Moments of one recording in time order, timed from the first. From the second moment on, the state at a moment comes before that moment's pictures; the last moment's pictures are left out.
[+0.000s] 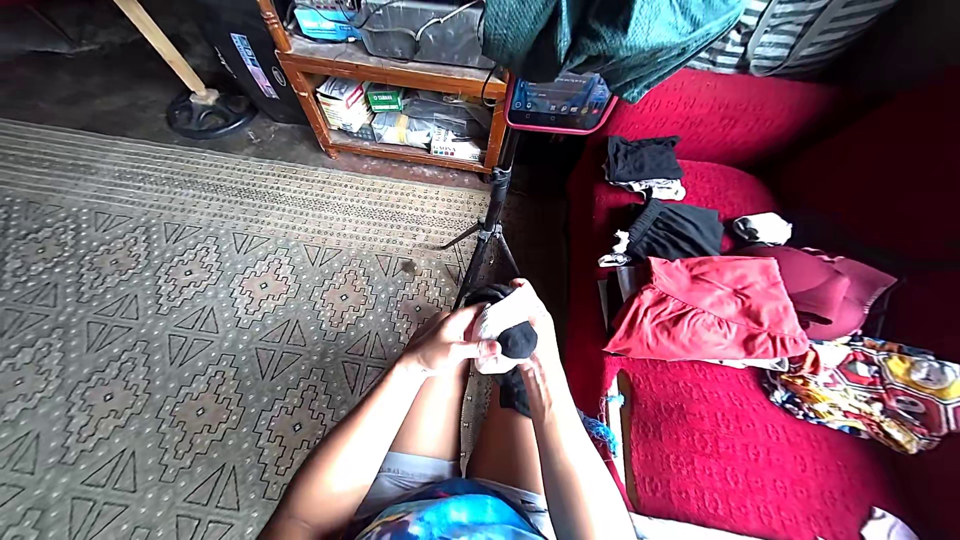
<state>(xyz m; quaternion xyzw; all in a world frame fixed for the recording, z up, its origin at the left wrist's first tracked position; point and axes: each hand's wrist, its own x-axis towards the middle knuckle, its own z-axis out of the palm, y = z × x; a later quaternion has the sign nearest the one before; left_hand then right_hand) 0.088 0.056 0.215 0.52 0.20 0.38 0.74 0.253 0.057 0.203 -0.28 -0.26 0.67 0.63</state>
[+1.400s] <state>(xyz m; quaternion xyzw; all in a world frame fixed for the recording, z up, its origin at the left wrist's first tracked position) 0.115 0.045 0.220 0.61 0.49 0.54 0.30 0.229 0.026 0.216 -0.42 -0.25 0.50 0.71</state>
